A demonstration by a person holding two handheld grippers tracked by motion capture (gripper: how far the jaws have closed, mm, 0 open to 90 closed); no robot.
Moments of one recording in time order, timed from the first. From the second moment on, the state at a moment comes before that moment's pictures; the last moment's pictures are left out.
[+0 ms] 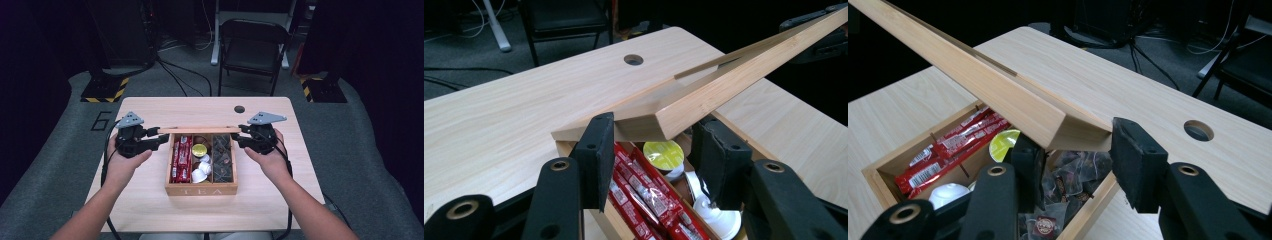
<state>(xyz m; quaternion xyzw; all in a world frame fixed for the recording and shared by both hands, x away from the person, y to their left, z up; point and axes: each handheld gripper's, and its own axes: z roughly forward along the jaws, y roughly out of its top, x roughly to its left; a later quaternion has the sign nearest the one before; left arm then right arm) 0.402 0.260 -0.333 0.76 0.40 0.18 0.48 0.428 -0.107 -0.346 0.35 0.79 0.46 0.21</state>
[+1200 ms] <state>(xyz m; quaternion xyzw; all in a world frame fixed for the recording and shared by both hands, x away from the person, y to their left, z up) 0.435 0.259 -0.332 0.74 0.41 0.20 0.49 0.452 -0.103 -0.339 0.36 0.77 0.47 0.22</state>
